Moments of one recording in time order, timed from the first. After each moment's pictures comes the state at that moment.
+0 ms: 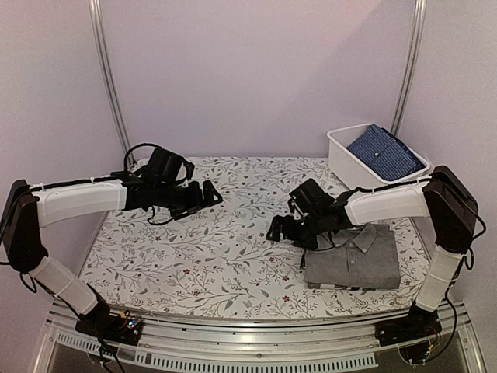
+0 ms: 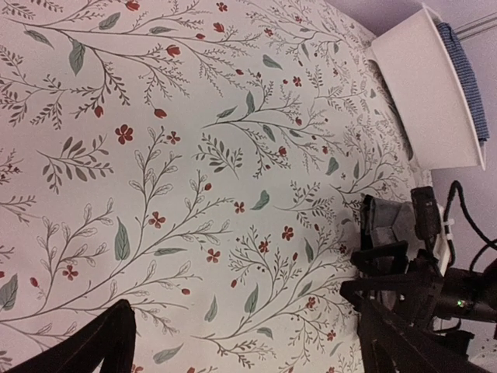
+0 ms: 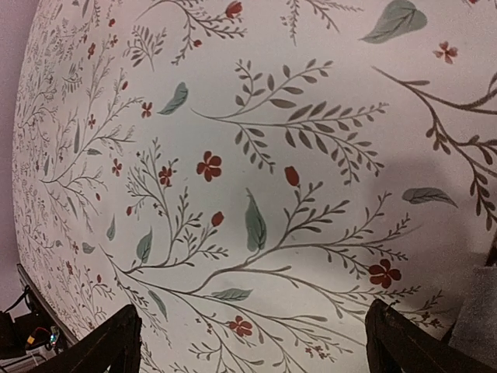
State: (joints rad) left arm -0.61 1.50 1.01 -0.27 0.12 -0.73; right arm 0.81 1.81 1.11 -0.22 -0.12 0.82
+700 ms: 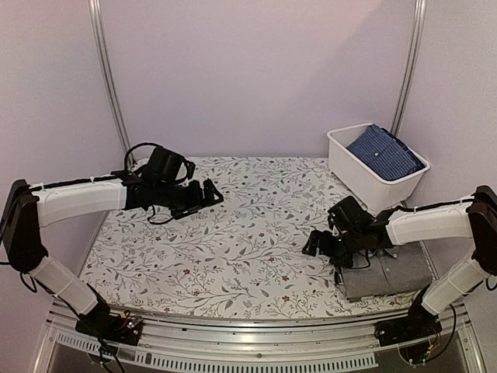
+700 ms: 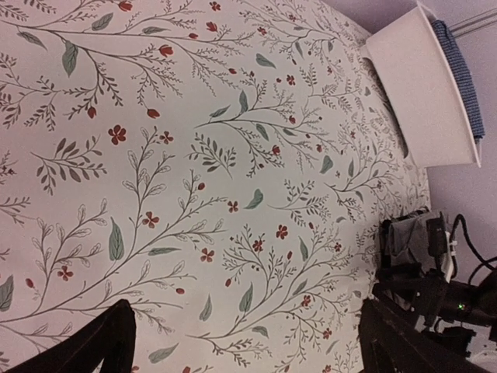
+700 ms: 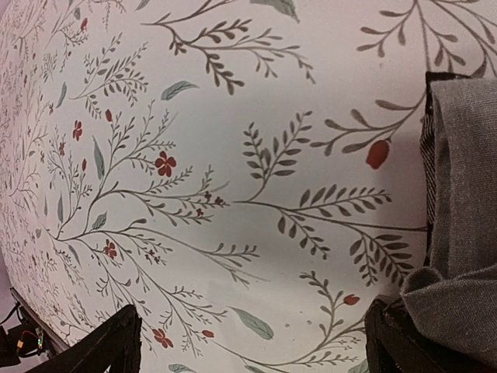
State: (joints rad) left arm -0.61 1.50 1.02 -0.27 0.14 -0.73; right arm 0.75 1.51 0.72 -0.23 -0.06 0.91
